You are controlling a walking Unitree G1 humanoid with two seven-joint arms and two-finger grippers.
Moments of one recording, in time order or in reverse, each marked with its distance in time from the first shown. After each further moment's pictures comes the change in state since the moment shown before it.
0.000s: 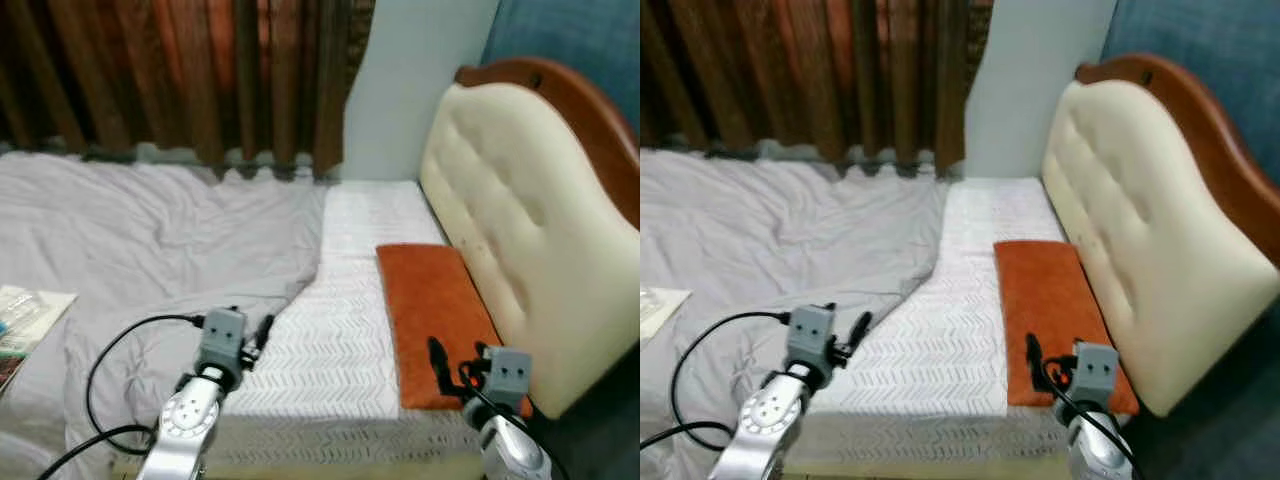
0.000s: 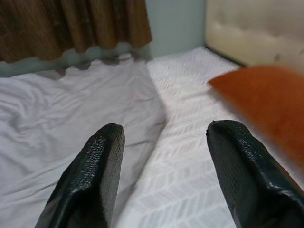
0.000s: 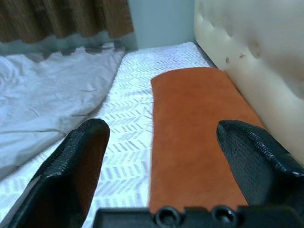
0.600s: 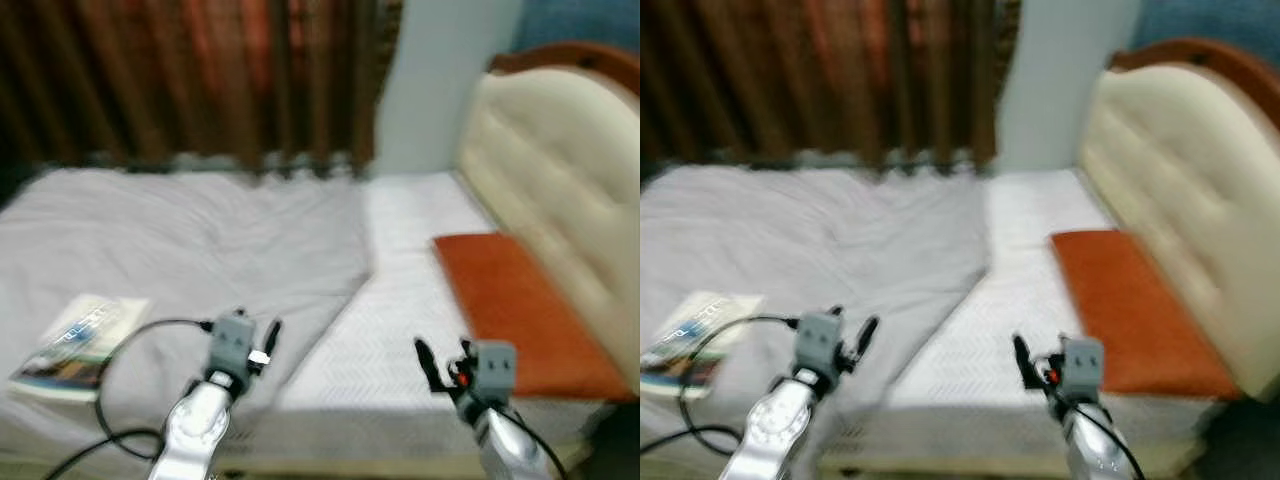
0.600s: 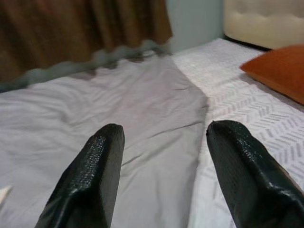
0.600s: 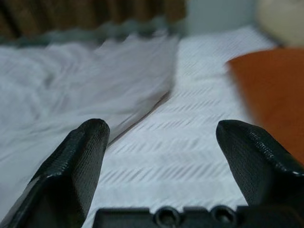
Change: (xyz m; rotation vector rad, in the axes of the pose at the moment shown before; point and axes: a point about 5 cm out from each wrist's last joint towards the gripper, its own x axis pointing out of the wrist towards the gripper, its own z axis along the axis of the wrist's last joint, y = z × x) left arm -0.003 -0.021 0.005 0.014 -0.027 -0.051; right arm 0.004 0.002 -0.008 -0.038 0.064 0.078
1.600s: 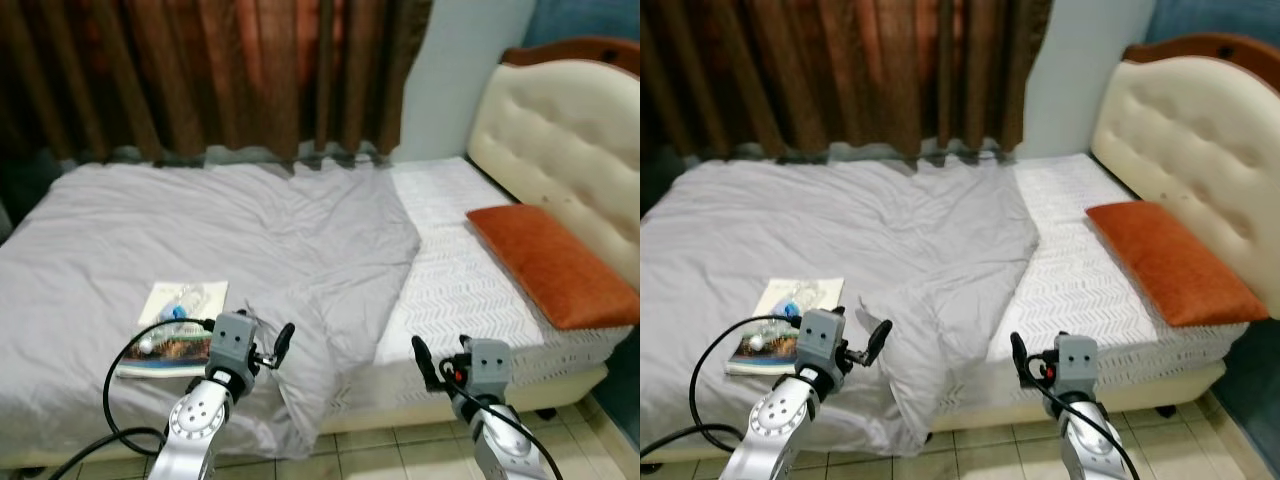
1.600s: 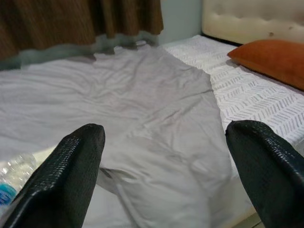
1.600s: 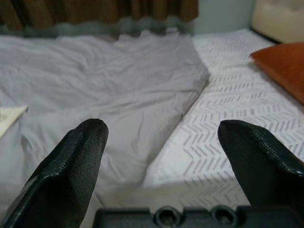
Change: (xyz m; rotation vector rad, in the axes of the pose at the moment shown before) left arm 0.005 0.008 -0.005 -0.079 0.019 -0.031; right arm 0.007 0.008 0.008 -0.054 -0.040 0.002
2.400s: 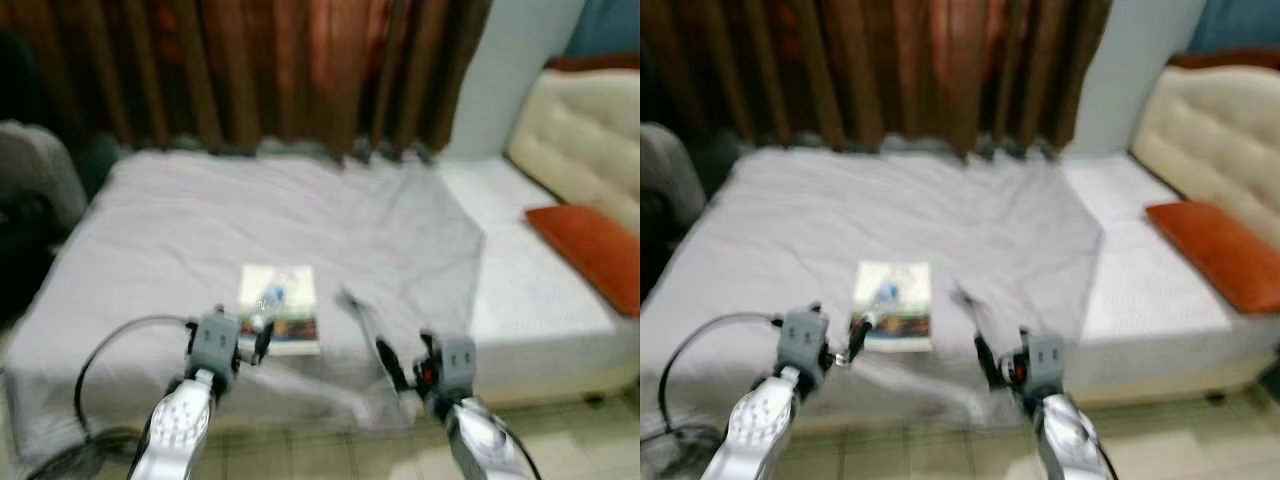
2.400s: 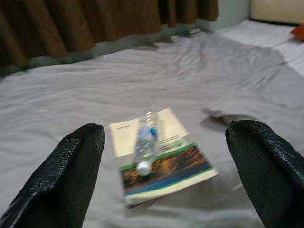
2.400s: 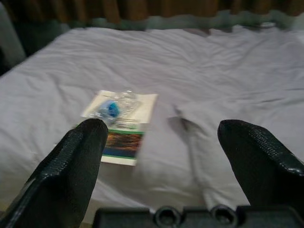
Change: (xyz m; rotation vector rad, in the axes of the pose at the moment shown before) left arm -0.010 0.011 0.004 0.107 0.001 0.055; right arm 0.006 0.031 0.000 0.035 0.005 0.184
